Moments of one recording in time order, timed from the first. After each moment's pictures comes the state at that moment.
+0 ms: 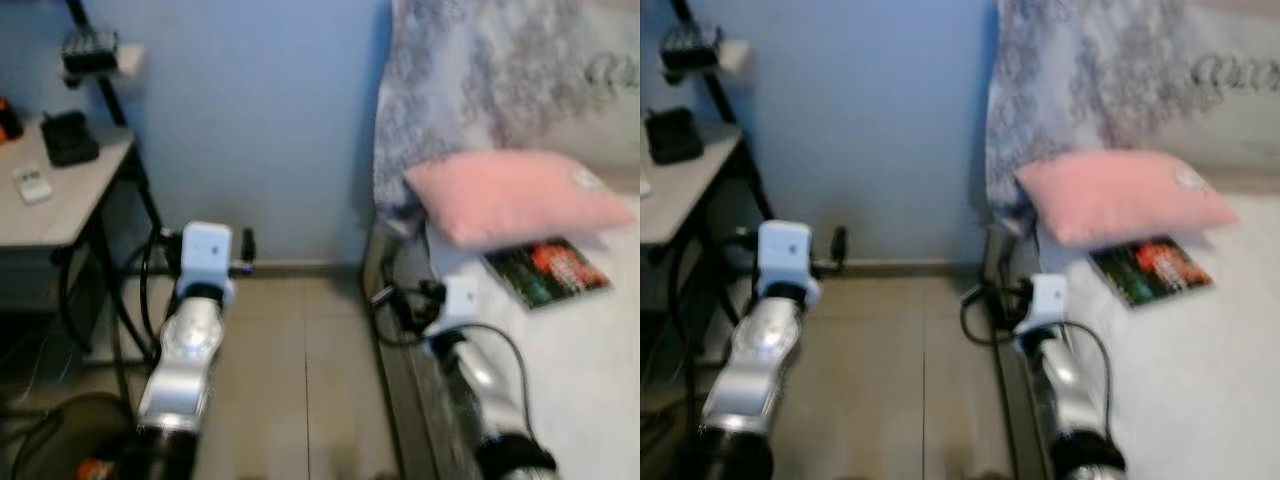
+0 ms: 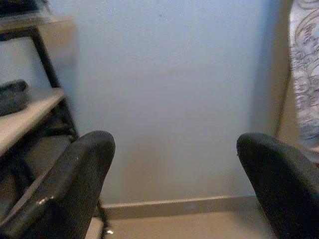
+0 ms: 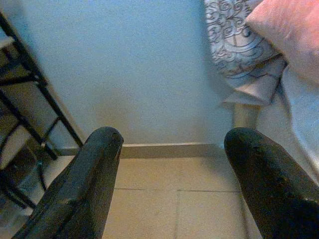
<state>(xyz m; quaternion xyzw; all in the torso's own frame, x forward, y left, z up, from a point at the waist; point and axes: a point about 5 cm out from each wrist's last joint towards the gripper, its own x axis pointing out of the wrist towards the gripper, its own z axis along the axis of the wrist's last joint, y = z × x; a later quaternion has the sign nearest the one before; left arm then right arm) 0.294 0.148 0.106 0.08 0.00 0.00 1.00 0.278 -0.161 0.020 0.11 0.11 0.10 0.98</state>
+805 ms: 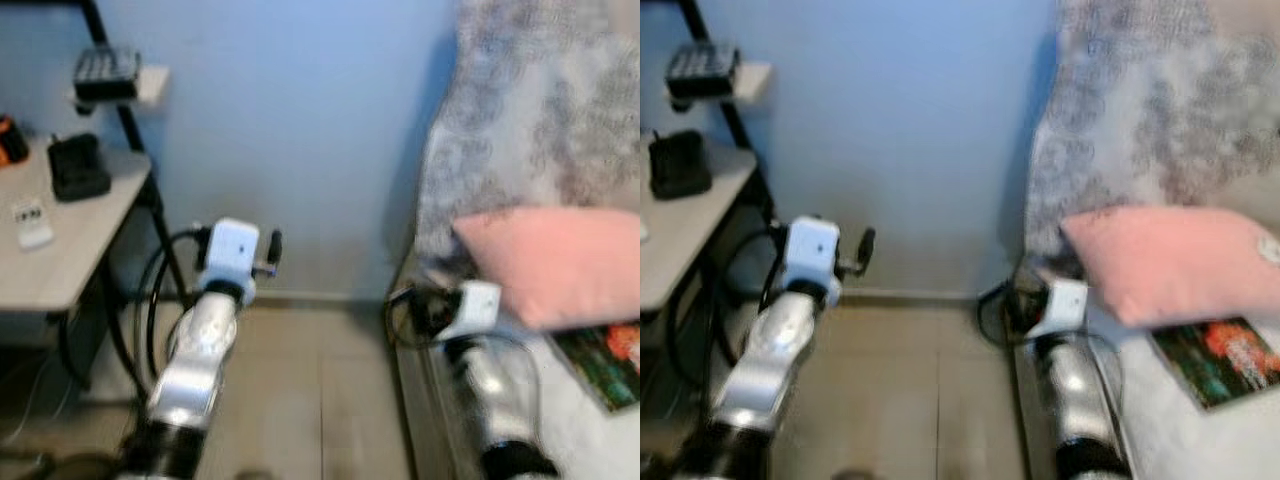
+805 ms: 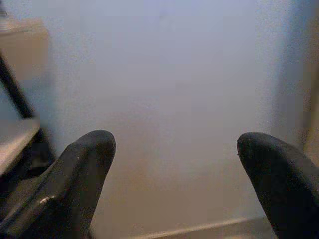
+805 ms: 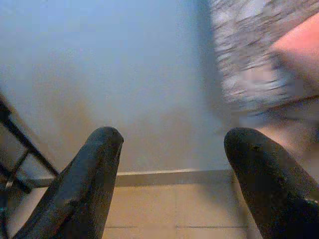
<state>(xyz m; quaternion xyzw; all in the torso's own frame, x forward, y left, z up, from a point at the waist) 0.296 0.150 0.105 0.11 0.01 -0.04 0.99 0.276 -0.153 0.018 0.13 0.11 0.07 0.98</state>
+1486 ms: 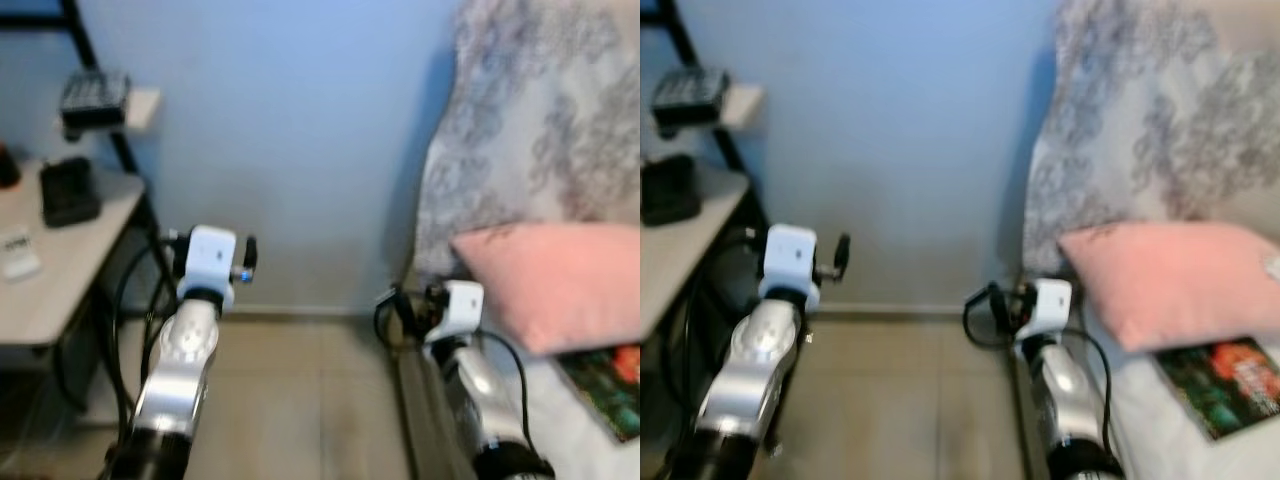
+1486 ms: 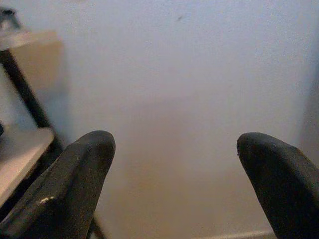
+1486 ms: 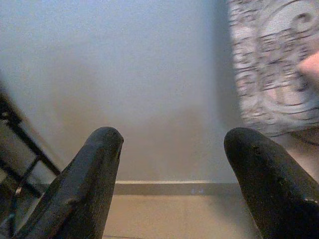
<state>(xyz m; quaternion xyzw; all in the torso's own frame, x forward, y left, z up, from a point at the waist) 0.294 0.156 0.102 0.12 0.01 -0.02 0.99 0.272 -0.158 0.014 0.13 0.12 0.08 0.98</state>
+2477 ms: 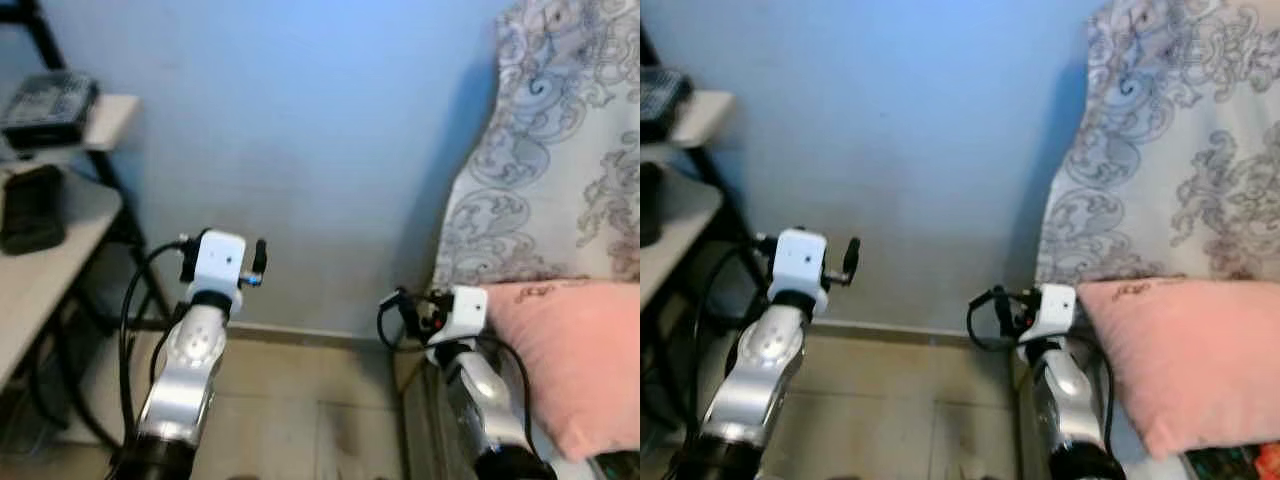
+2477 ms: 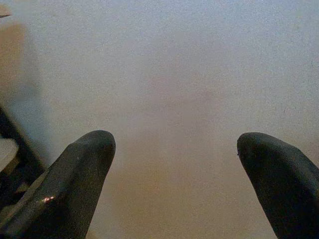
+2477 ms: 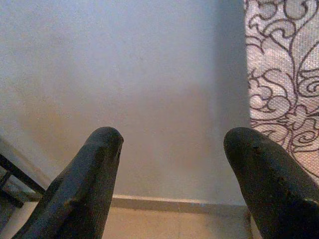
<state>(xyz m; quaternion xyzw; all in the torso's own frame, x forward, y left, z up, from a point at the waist) 0.282 0.153 0.095 0.12 0.01 -0.04 0.99 0.267 -0.165 0.018 0.12 0.10 0.05 0.99</state>
